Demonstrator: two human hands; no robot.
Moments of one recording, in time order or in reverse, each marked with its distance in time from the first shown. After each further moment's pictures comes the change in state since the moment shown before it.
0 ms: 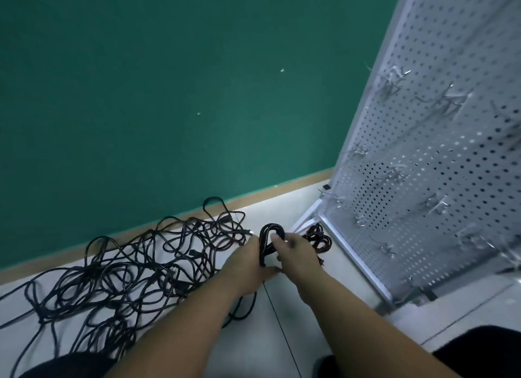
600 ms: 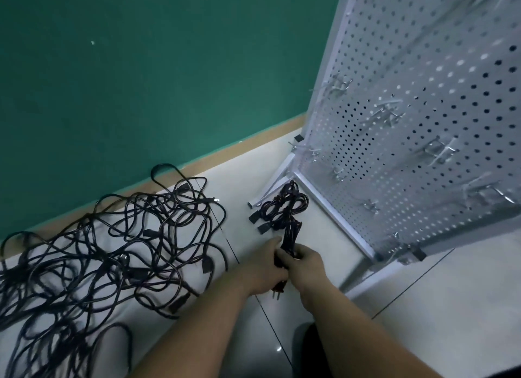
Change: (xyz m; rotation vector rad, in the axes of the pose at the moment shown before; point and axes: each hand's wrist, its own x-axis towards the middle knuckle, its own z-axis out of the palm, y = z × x) left_hand 0.067 -0.009 0.138 -0.256 -0.546 -0.046; right_hand 0.052 0.160 -0.048 0.106 0.169 0.300
